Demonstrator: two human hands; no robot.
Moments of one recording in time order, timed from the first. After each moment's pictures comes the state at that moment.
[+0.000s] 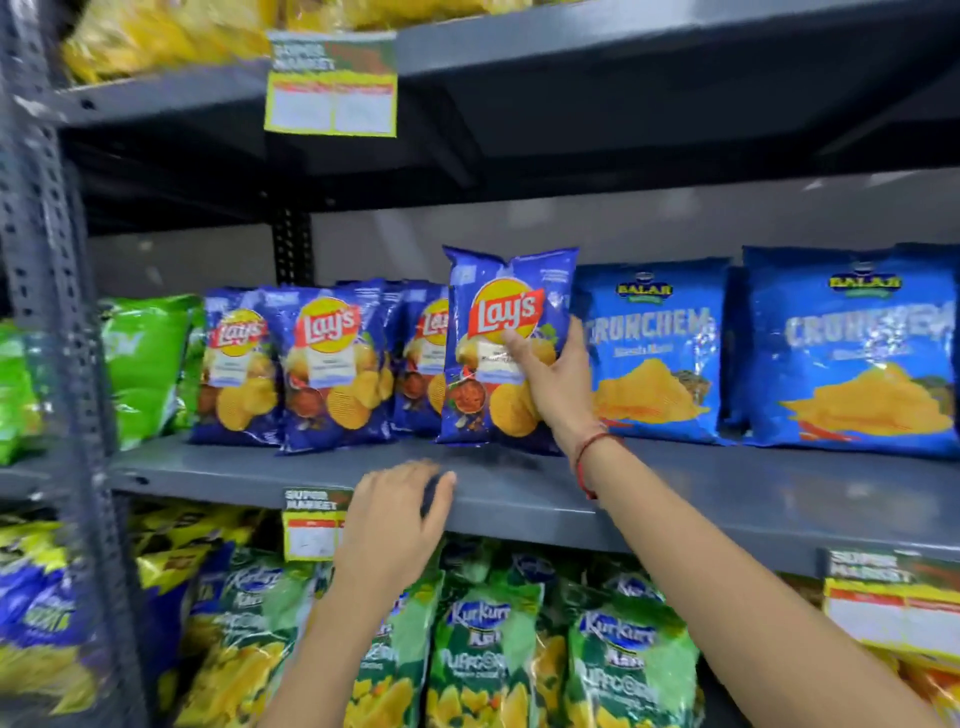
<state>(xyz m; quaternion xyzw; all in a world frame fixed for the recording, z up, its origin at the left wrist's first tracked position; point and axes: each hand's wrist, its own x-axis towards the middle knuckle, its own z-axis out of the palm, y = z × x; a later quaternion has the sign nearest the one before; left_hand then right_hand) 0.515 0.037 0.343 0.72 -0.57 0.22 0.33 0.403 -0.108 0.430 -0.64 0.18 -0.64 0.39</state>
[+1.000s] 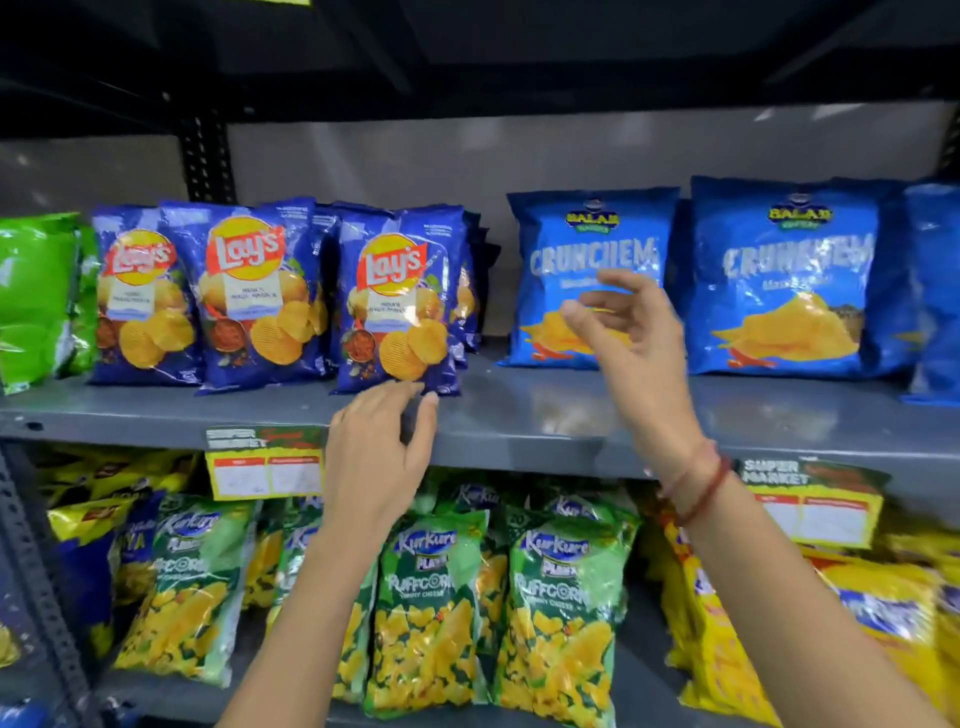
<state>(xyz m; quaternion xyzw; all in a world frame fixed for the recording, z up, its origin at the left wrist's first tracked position) 0.478 0.025 0.343 0.66 -0.56 0.20 0.46 0.294 -0.062 0.405 -0.65 0.20 -0.66 0.32</state>
